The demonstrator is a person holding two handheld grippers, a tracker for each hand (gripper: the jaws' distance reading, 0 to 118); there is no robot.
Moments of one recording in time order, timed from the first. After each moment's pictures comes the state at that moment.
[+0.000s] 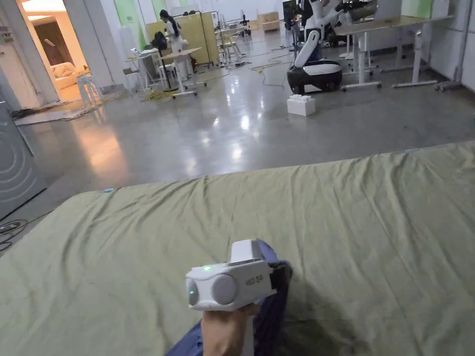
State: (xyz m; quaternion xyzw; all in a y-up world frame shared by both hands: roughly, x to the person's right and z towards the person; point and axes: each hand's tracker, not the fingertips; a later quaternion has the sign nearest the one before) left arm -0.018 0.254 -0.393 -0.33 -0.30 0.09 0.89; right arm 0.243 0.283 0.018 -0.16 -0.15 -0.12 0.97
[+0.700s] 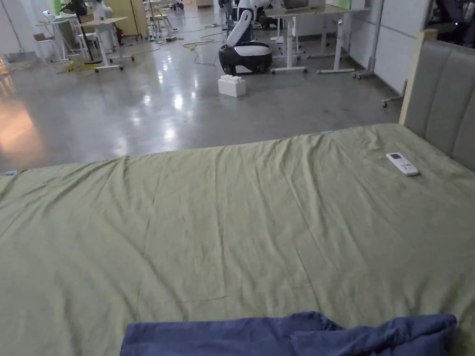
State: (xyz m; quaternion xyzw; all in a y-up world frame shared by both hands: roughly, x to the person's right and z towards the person) left arm 0.115 0.168 -0.172 -0.36 -0.54 -0.02 0.76; right arm 0.260 0.271 0.034 -0.16 -0.18 -0.13 0.96
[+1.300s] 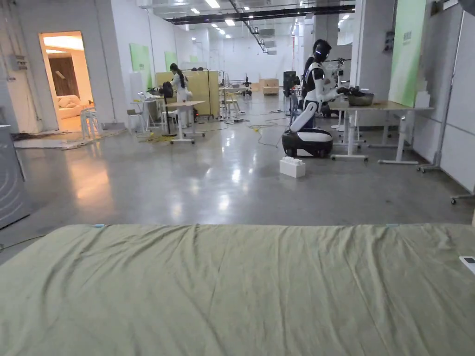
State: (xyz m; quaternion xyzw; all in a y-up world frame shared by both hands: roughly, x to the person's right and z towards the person) left arm -0.181 0.375 -0.061 -0.03 -0.10 -0.02 0.99; right arm 0.204 0.348 -0.010 -0.06 -0.01 -0.10 0.99
